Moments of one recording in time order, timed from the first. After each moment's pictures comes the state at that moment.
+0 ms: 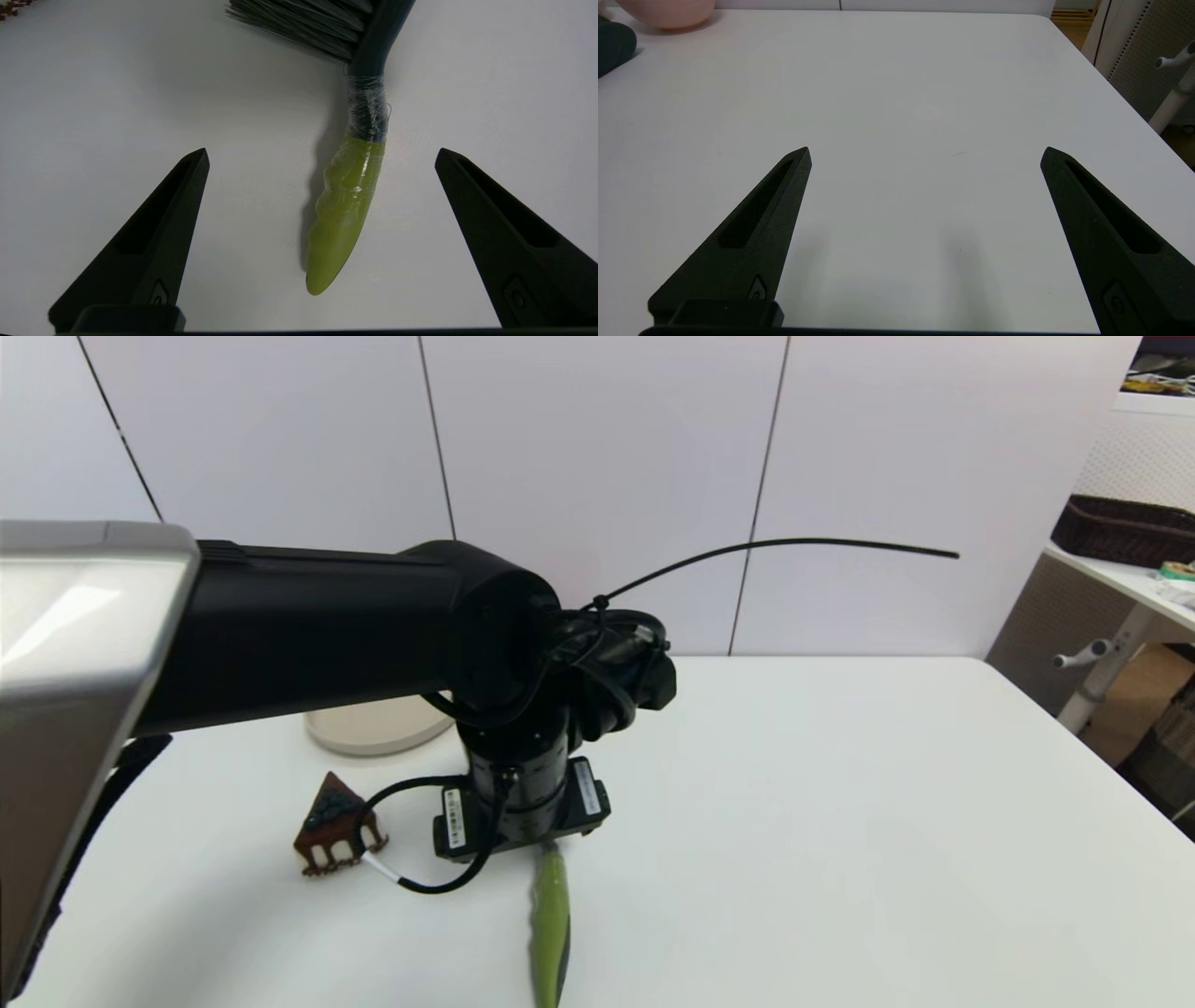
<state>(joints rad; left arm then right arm) -0.85 2.09 -1.82 1.08 0.30 -1.04 0.00 0.00 0.00 0.01 0.01 -0.02</state>
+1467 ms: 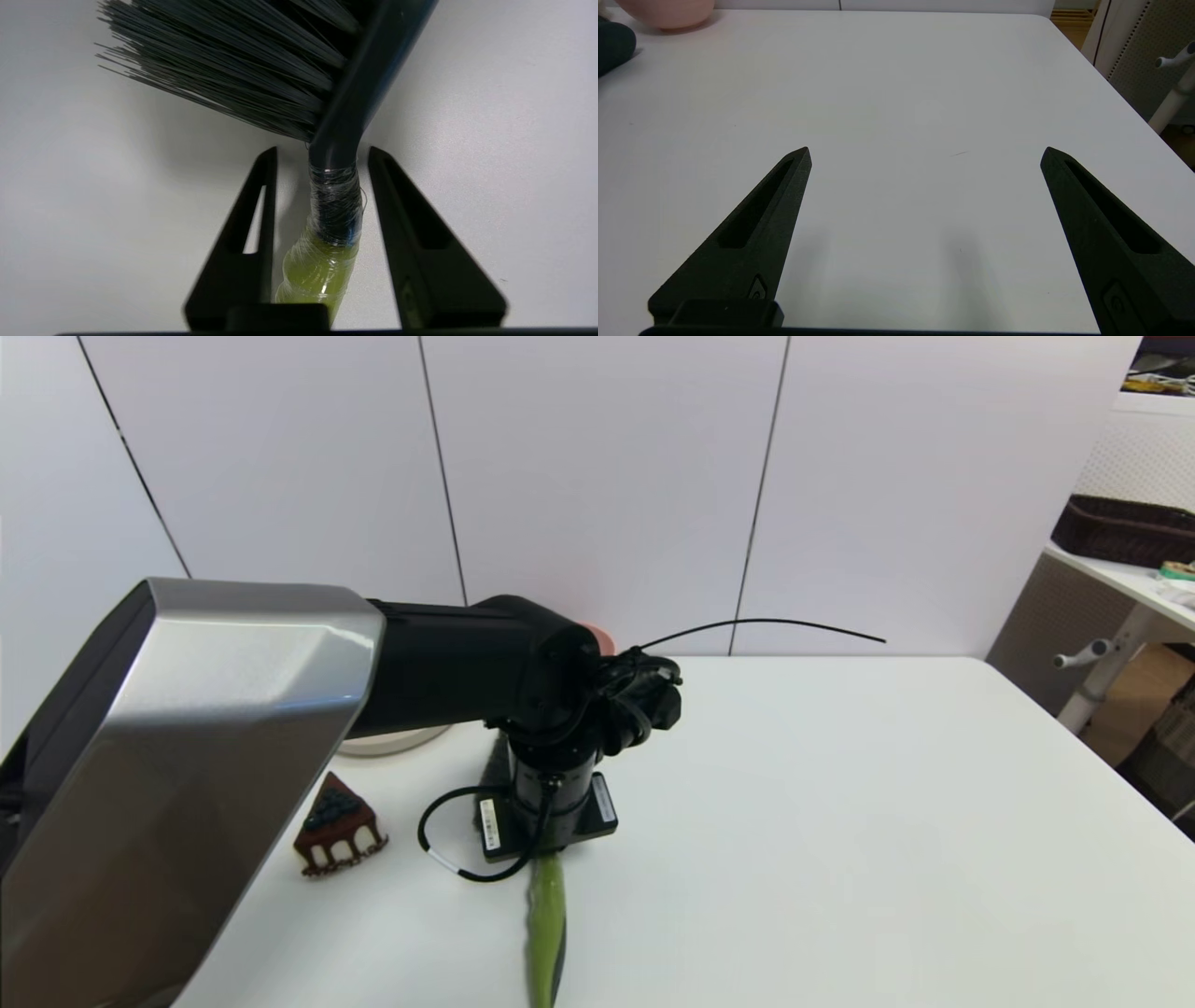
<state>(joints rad) -0.81 2.24 -1.89 1.04 0.27 -1.02 0.00 0.00 0.00 0.01 0.01 -0.01</state>
